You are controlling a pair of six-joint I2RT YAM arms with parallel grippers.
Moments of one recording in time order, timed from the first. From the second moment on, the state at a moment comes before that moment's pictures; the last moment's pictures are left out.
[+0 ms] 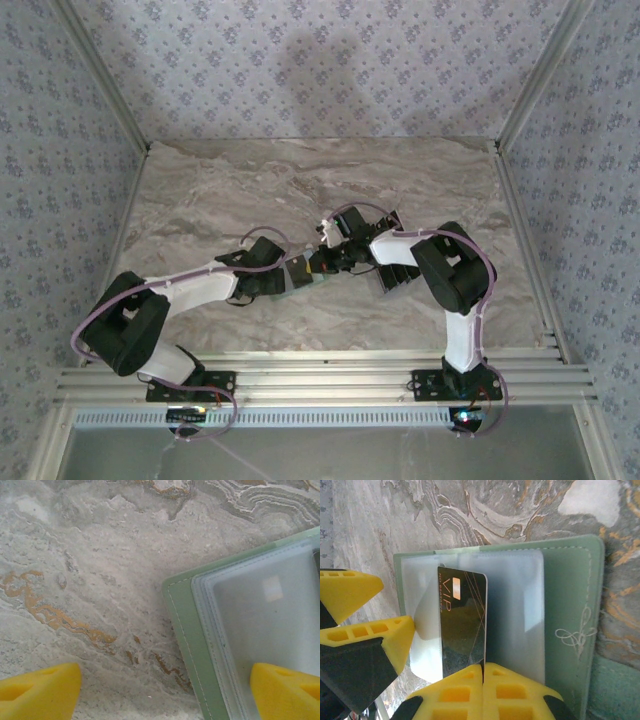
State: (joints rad) left arm -0.67 1.47 0.70 -0.45 -0.26 -0.70; right arm 0.63 1.95 1.05 -0.04 -0.65 0.50
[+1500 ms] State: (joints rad) left arm -0.55 1.26 0.70 -0.57 -0.26 -0.70; right arm 0.73 1.91 1.16 -0.22 -0.57 0.50
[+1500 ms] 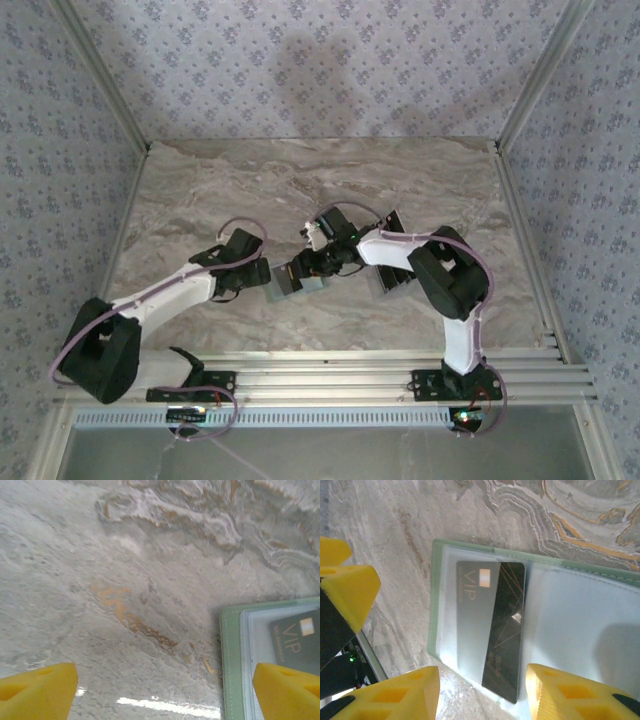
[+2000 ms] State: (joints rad) left arm -0.54 1.19 0.61 -0.66 -0.26 -0.74; right arm 0.77 1.95 1.39 -0.53 -0.32 0.45
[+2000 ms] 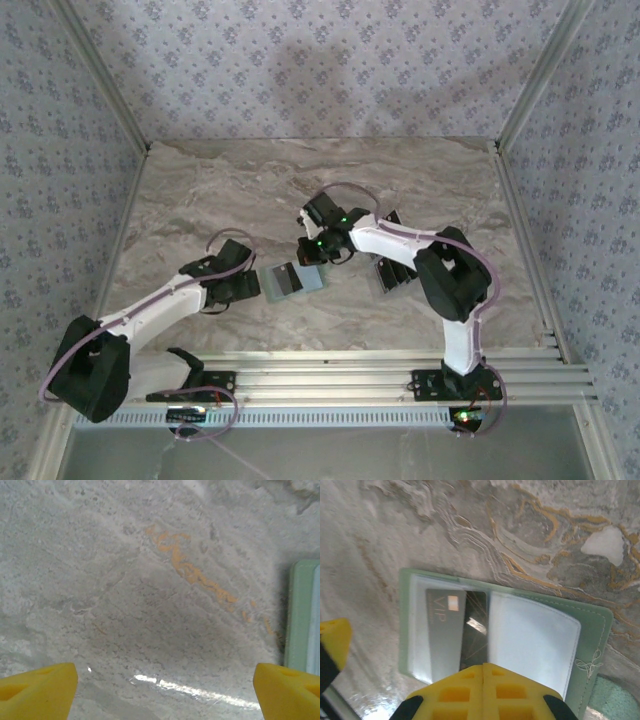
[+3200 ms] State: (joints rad) left arm -0.54 1.36 0.61 -0.56 -0.23 -0.73; right arm 0.90 2.09 1.49 -0.65 -0.23 0.44
